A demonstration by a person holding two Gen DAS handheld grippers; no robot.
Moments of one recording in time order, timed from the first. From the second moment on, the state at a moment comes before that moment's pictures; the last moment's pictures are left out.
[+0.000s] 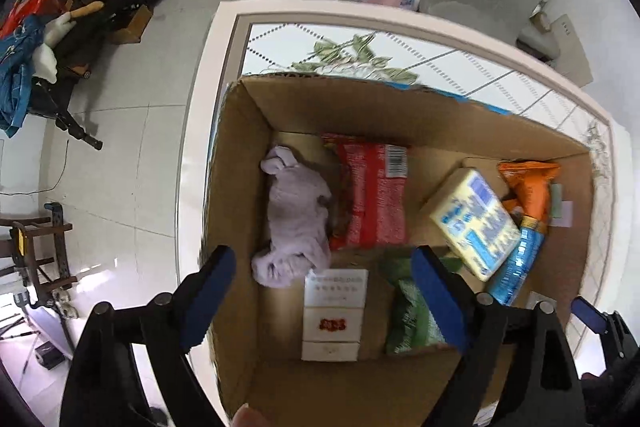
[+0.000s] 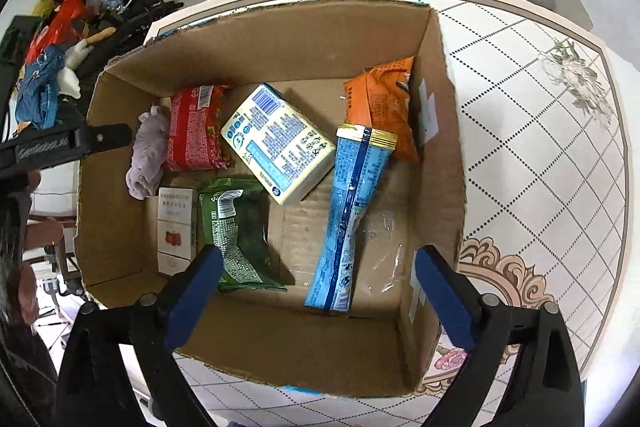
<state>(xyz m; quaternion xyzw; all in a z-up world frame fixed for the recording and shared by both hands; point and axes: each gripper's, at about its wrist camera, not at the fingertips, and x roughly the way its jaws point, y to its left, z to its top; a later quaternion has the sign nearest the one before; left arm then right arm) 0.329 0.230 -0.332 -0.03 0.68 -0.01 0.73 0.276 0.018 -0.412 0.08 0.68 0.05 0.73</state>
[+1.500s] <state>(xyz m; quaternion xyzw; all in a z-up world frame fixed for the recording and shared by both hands) 0.082 0.188 -0.017 0.00 0.47 0.04 0.88 0.083 -0.027 -0.069 0.02 0.51 0.02 0.86</state>
